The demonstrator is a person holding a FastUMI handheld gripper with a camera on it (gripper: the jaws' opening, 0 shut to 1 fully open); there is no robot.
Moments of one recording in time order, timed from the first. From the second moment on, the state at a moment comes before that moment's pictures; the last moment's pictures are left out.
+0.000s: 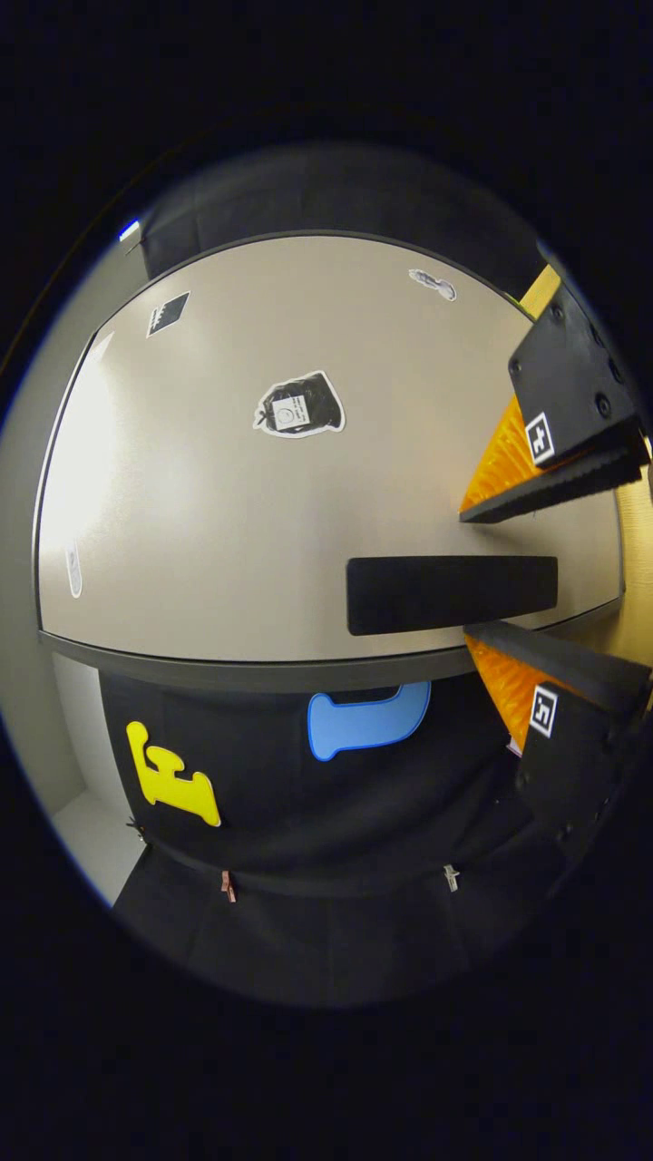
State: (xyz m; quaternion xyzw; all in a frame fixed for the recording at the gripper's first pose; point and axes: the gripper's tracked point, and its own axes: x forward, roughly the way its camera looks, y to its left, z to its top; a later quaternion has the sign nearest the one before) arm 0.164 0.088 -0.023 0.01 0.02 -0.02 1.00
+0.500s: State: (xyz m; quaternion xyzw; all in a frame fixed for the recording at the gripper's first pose) arm 0.165 0.093 -0.023 -0.01 0.01 -0.03 1.00
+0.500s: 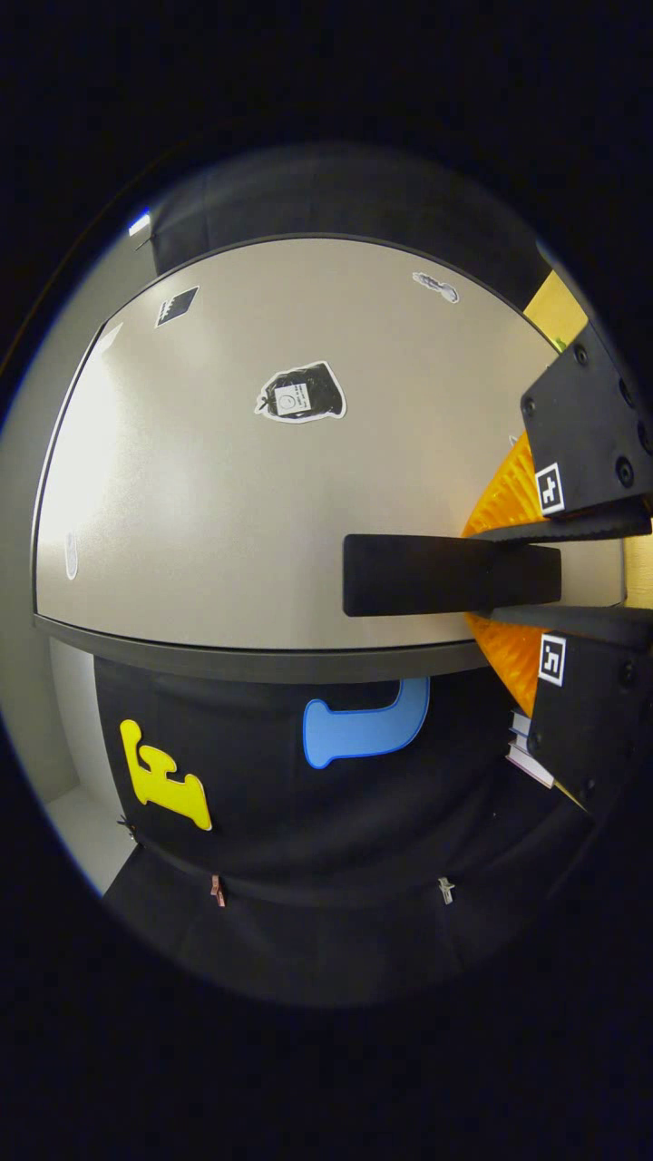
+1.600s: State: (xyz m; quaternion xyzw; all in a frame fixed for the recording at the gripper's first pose) arm 0.062 0.072 -0.025 0.02 0.02 0.03 1.00
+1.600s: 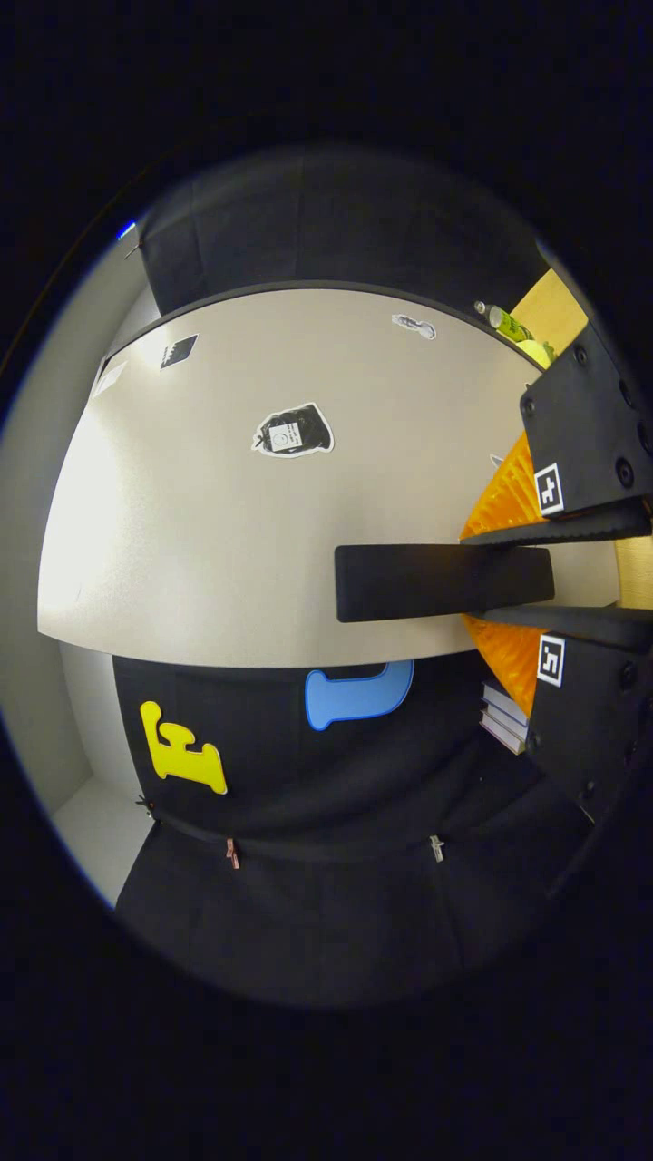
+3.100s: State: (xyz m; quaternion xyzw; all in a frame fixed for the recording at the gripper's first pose) arm -0.127 -0.085 -0.020 0.02 0.02 0.07 1.00
